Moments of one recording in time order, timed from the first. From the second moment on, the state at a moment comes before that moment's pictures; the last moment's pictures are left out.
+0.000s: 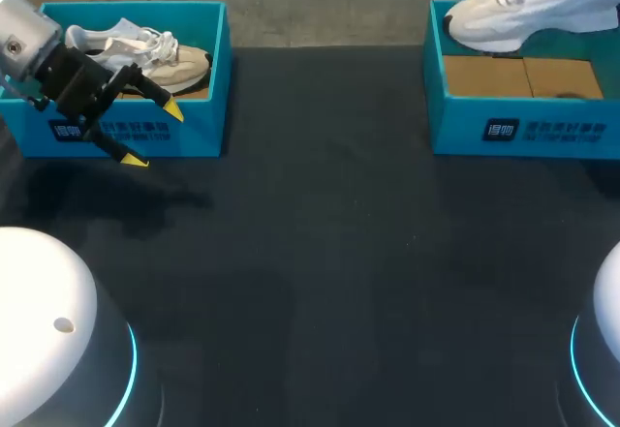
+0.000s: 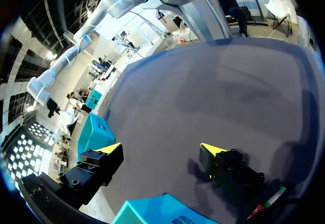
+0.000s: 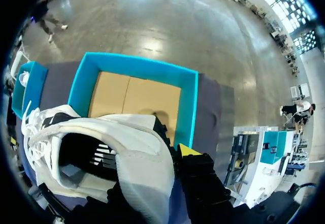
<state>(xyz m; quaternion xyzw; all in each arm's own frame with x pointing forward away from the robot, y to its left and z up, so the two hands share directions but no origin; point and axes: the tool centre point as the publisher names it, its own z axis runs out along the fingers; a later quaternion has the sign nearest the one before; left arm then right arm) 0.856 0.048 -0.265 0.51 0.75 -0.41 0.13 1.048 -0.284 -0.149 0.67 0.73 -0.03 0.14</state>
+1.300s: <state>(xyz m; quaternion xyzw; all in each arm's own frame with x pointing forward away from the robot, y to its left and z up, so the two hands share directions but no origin) 0.856 0.048 -0.265 0.51 0.75 -0.41 0.13 1.069 -0.316 -0.207 0.75 0.65 -0.02 0.13</state>
